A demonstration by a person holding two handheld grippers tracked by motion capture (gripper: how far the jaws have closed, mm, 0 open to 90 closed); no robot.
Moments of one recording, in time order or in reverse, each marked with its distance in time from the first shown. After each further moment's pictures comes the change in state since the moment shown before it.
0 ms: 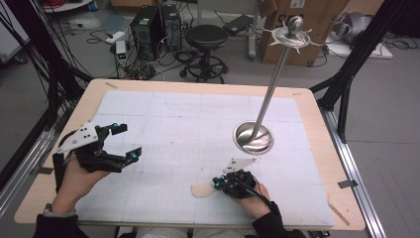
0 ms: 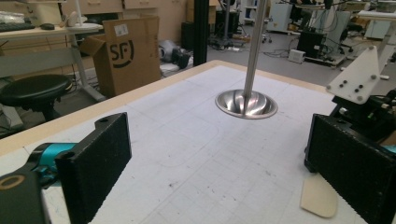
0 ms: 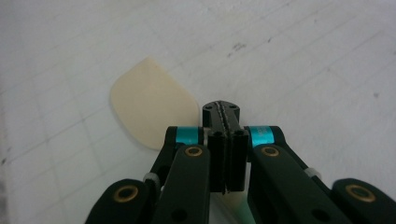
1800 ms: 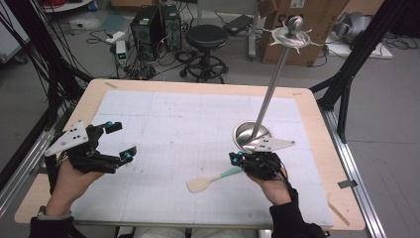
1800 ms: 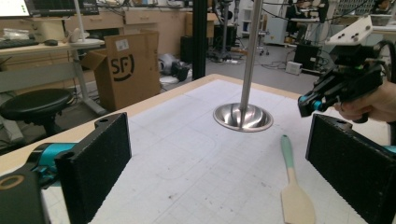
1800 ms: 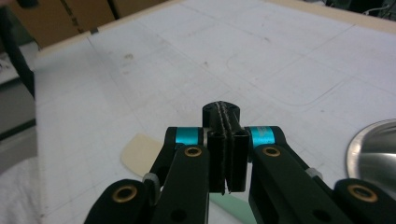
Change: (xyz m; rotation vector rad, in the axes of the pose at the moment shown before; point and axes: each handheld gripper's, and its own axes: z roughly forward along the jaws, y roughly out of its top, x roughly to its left) left arm -0.003 0.008 -0.015 -0.055 -0.001 0.009; right arm -0.039 0.029 -0.060 -0.276 0.010 0.041
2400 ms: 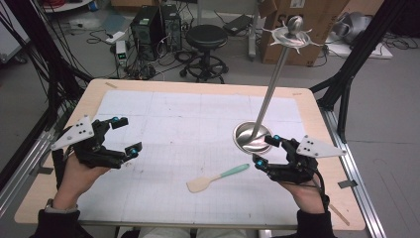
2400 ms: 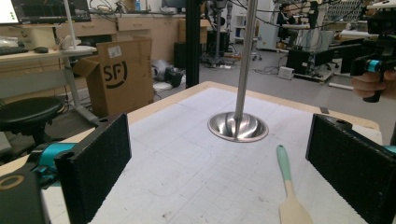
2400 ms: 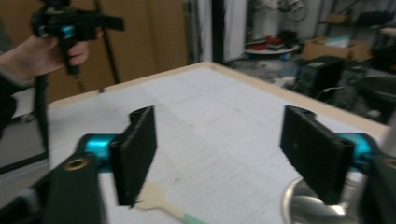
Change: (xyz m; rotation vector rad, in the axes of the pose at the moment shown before) left arm 0.001 0.007 0.016 -0.027 -0.037 -0.003; right arm 0.000 0.013 -0.086 -0.274 -0.031 -0.073
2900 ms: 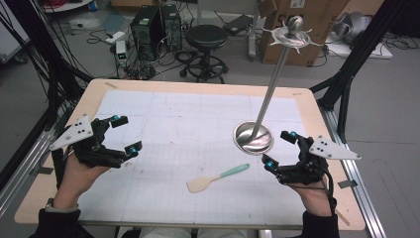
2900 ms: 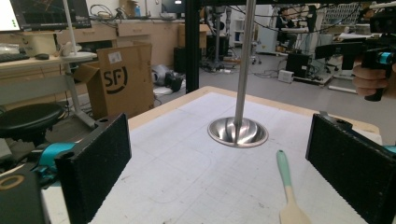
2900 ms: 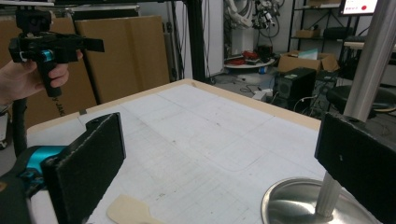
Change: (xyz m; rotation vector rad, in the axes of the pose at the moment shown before) left arm 0.000 0.003 0.001 -0.012 0.000 0.009; right arm -0.004 0.004 -0.019 -0.083 -0.104 0.032
